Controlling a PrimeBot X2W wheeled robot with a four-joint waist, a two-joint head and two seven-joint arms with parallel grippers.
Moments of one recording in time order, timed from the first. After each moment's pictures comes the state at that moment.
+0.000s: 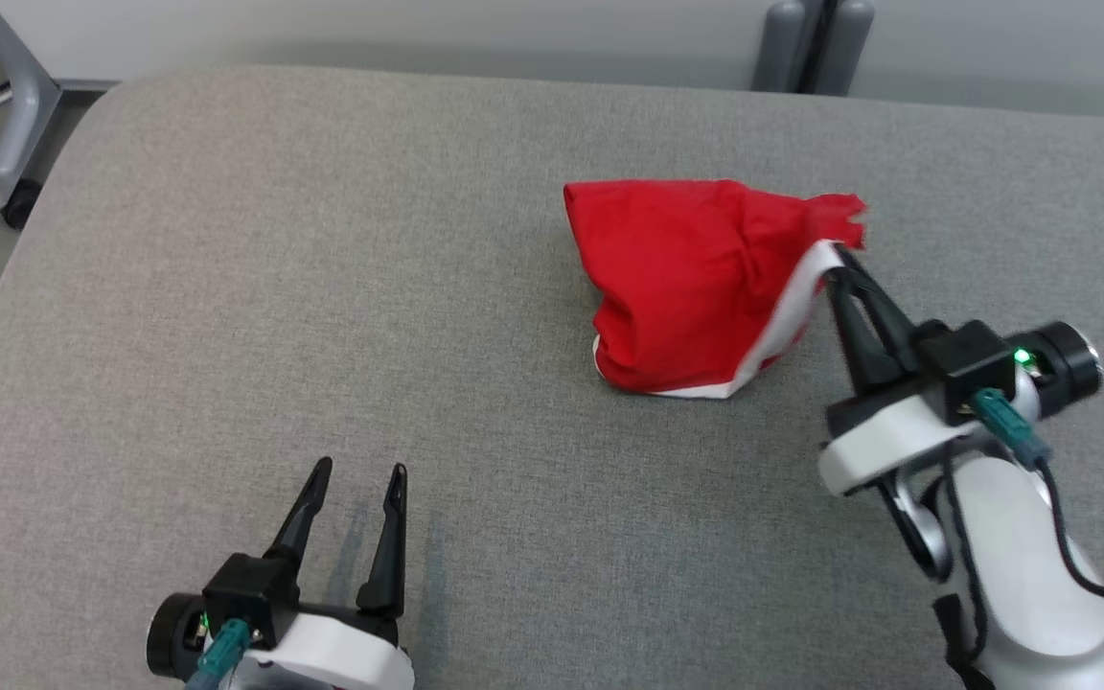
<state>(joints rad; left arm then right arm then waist) -0.06 0.05 -0.20 0.23 -0.21 0.01 -0.26 -0.46 -0.09 0.16 0.41 -0.06 0.13 -0.26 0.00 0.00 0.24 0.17</state>
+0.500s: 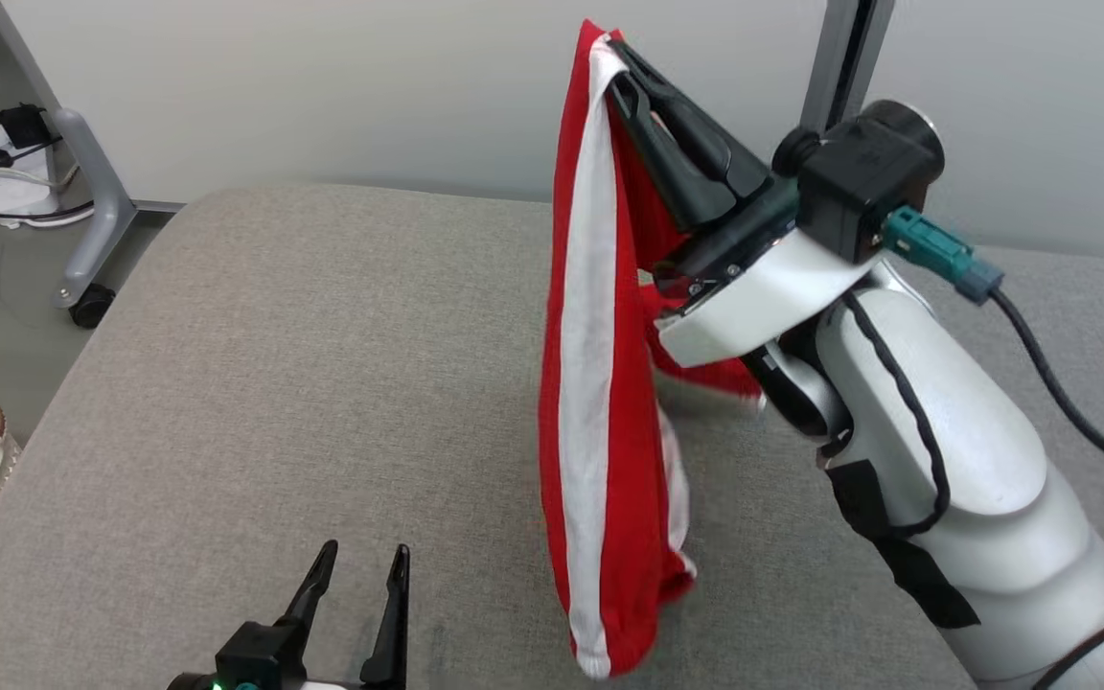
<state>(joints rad) 0.04 0.05 -0.22 0.27 -0.23 0.02 -0.26 -0.81 -0.05 0.54 0.30 0.28 0.13 -0.21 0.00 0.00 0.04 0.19</state>
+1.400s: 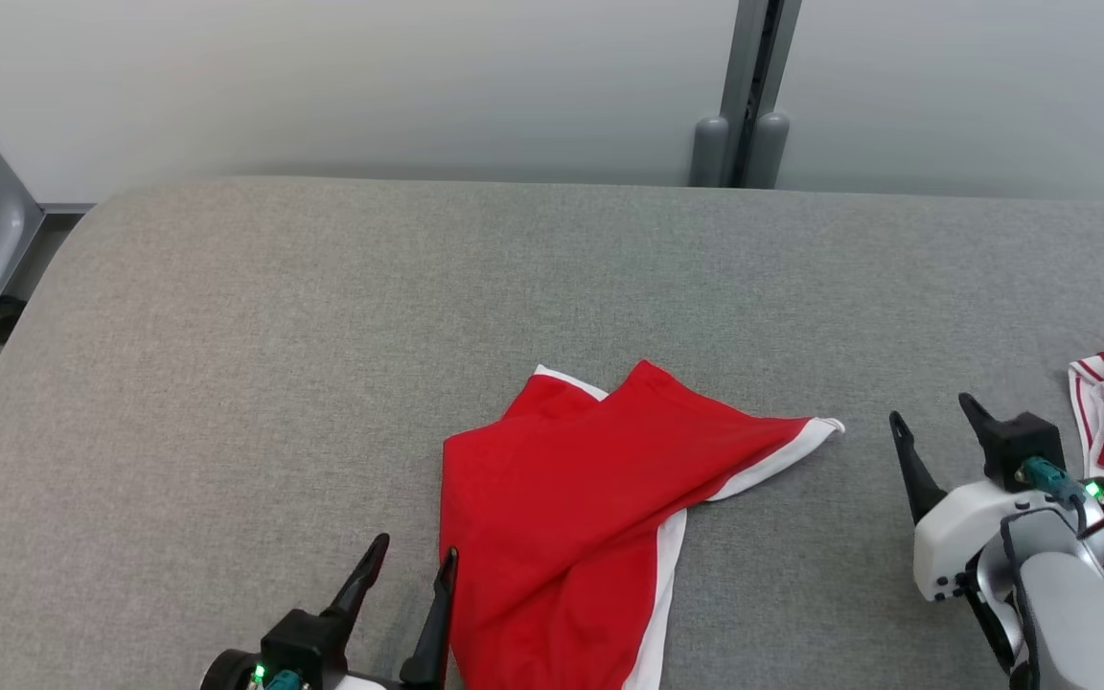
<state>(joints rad) 0.01 0.05 -0.27 0.30 -0.22 -0.03 -0.26 -0.47 -0.15 0.08 0.84 -0.06 0.13 -0.24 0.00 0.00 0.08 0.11</state>
